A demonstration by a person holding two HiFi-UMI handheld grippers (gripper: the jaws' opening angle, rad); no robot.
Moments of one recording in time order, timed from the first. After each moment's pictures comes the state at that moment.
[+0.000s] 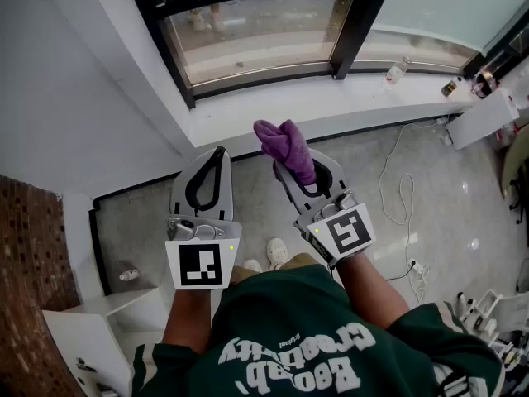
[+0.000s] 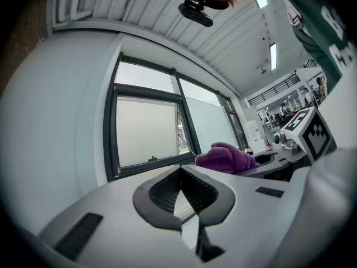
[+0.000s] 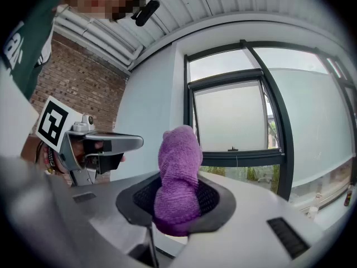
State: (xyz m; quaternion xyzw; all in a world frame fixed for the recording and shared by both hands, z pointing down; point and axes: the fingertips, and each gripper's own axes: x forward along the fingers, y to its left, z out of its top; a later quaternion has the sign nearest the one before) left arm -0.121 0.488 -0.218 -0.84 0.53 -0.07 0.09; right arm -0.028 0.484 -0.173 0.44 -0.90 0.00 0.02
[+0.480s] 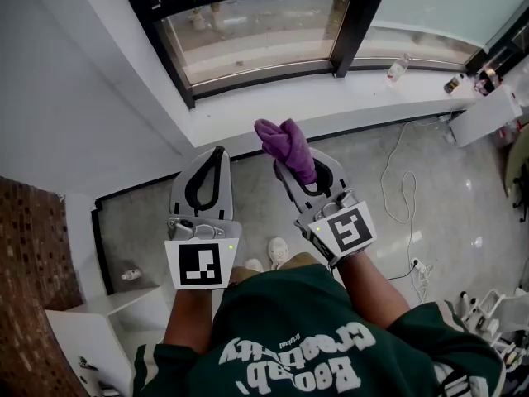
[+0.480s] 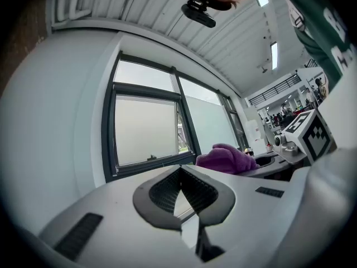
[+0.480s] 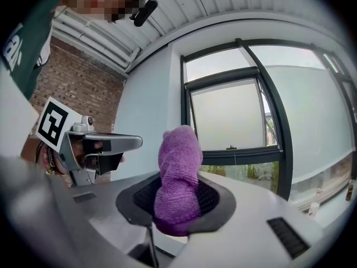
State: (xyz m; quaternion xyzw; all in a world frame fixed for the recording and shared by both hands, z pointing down) left arm -0.120 0.484 -0.212 -0.84 0.54 -0.06 0.09; right arm -0.025 0.480 -0.164 0.44 -0.90 0.01 0.01
